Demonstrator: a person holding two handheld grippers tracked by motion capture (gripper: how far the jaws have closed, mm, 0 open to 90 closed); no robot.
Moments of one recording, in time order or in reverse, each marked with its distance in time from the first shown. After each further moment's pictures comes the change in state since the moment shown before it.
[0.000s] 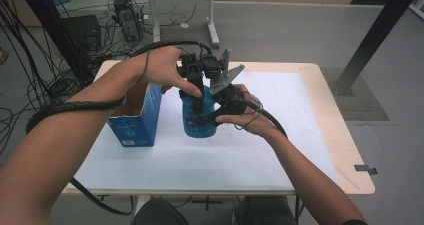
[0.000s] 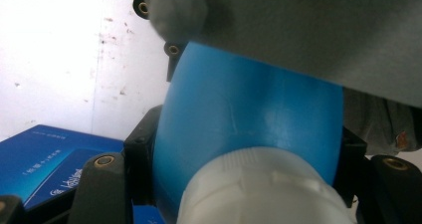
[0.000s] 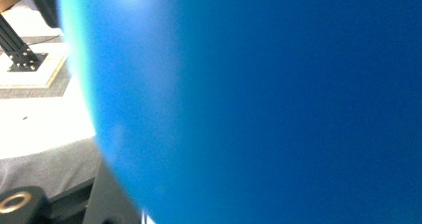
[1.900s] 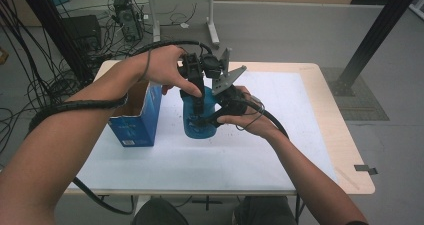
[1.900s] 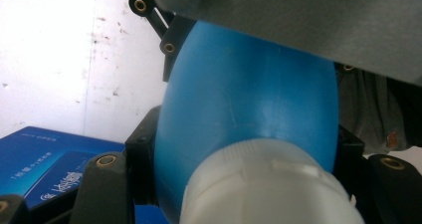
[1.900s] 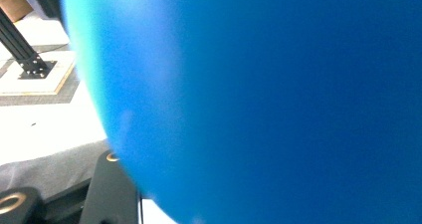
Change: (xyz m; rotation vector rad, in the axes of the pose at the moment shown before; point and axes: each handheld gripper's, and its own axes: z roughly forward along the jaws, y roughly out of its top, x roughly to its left) left arm 0.003 0.000 0.003 -0.004 -0.030 -0.012; right arm -0.003 -0.007 0.002 -0.037 0.028 0.006
